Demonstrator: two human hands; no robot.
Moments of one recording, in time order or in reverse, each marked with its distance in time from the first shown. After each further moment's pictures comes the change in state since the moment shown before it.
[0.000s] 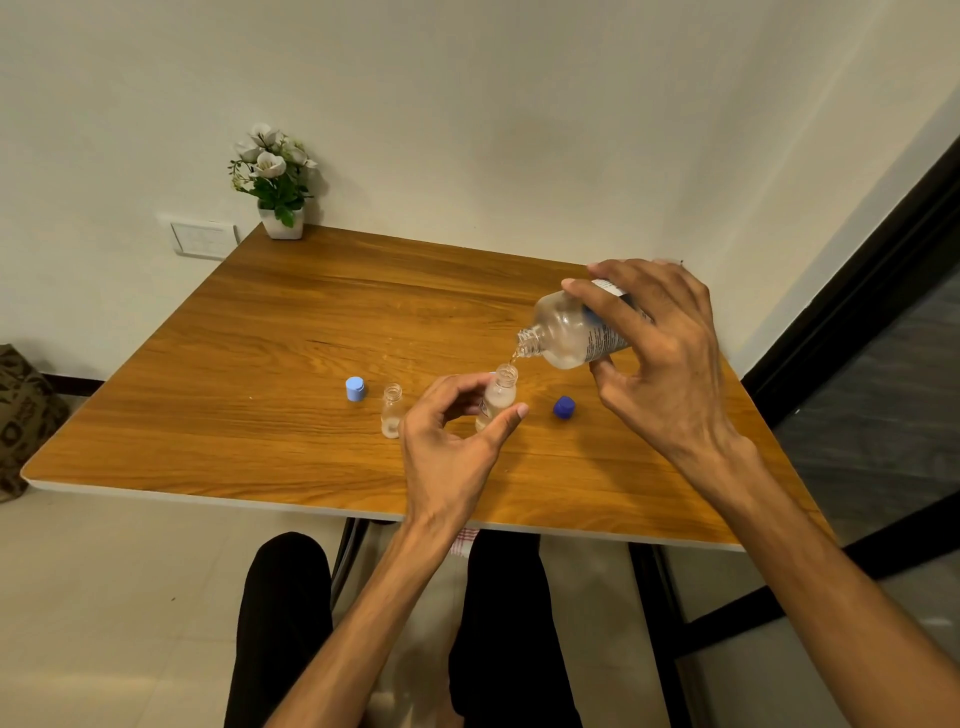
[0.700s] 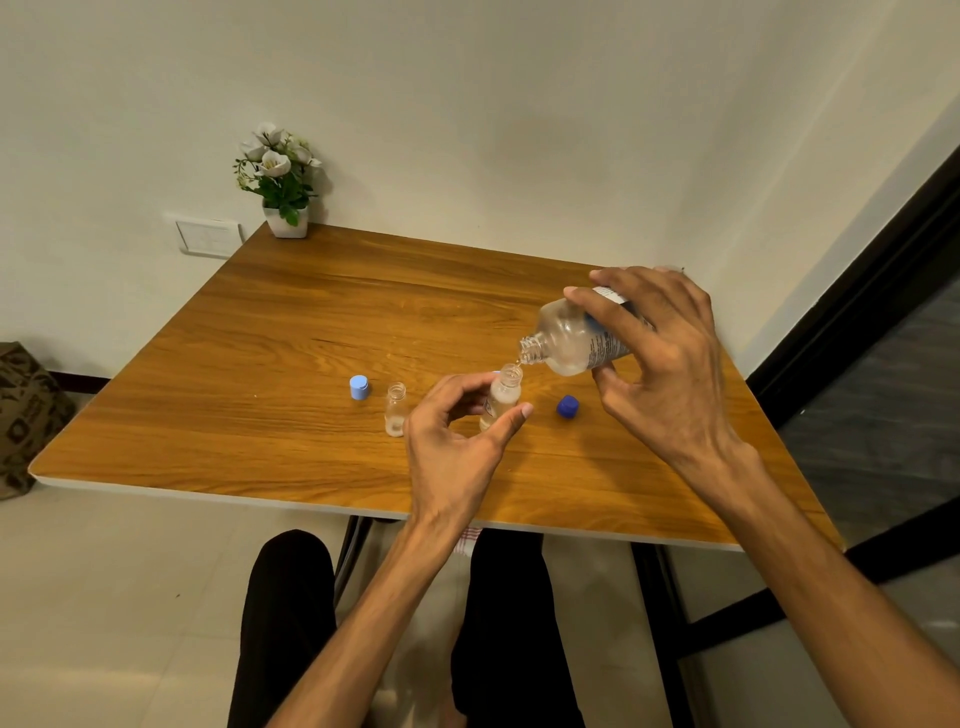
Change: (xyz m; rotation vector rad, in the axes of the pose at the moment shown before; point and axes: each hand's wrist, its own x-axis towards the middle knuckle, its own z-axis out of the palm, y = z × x) left_hand -0.001 0.004 0.002 0.009 0.012 -0.029; right_hand -0.006 0.001 0.004 0.003 -0.011 -0.005
